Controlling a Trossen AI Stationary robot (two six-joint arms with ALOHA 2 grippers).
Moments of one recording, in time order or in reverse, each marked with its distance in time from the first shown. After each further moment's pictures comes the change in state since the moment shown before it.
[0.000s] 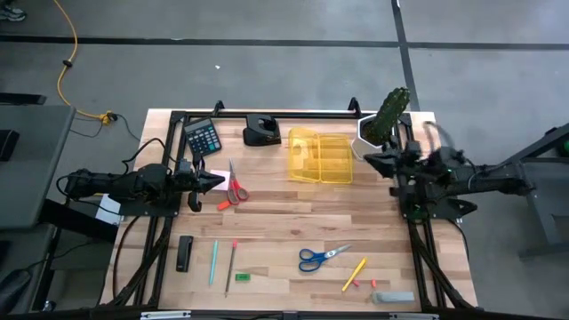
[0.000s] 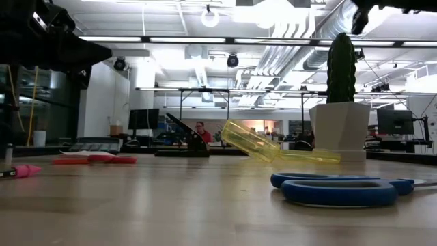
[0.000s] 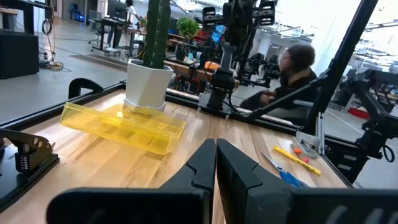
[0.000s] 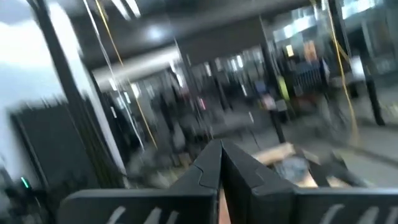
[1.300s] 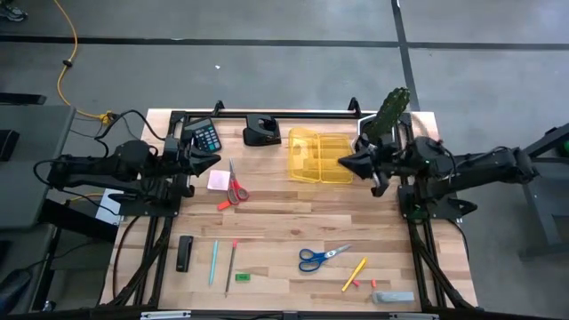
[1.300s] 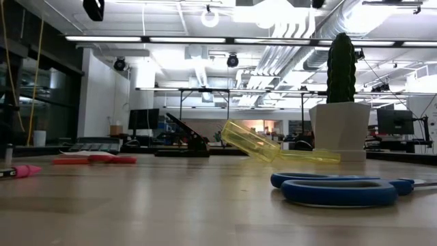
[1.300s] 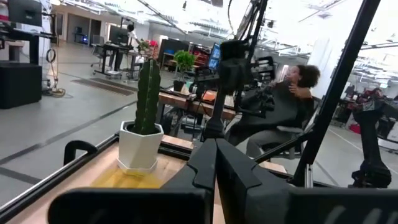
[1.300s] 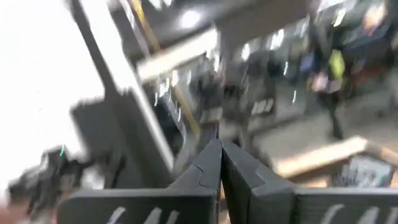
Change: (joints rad) left arm -0.001 0.425 0.535 -0.032 -0.023 0.035; right arm 0.024 0.445 0.288 0.129 -0.186 0.110
